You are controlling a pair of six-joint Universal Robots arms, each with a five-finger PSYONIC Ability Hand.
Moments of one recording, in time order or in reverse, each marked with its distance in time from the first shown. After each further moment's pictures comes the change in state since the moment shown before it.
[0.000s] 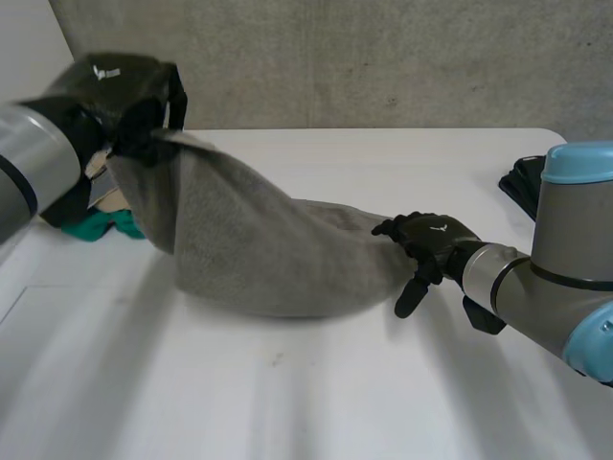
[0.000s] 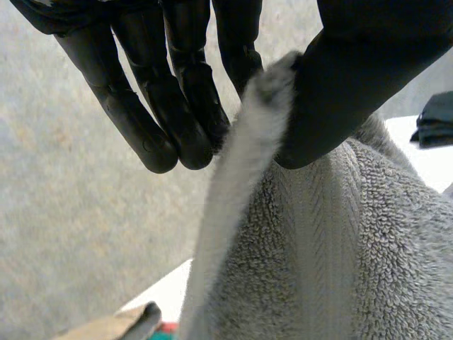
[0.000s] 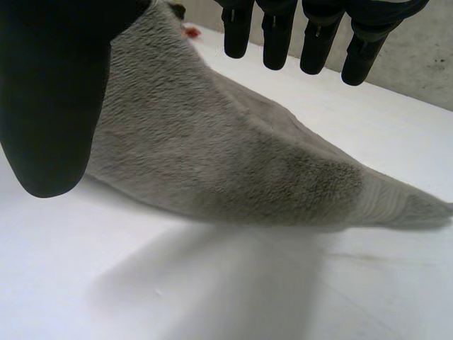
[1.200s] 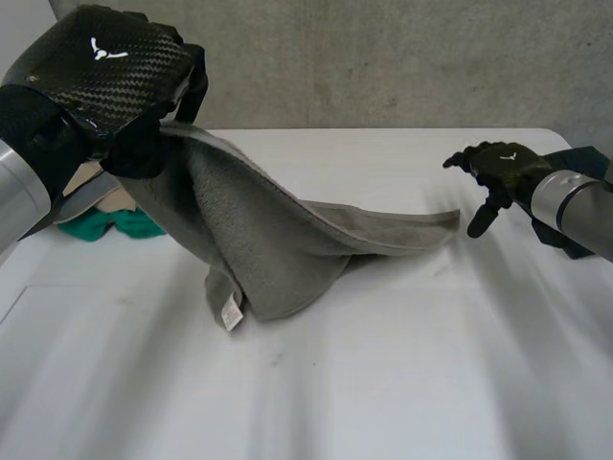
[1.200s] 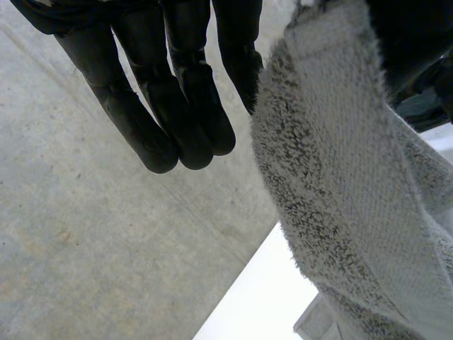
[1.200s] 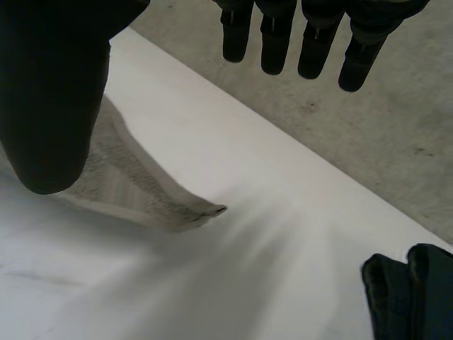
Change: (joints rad) left arm -0.118 0.222 -0.127 0.015 0.006 0.242; right arm -0.264 0.223 -0.423 0.054 -0.133 -0.247; left_hand 0.000 0.002 0.002 0.004 0.000; right_hand 0.030 0.034 0.031 0.039 0.005
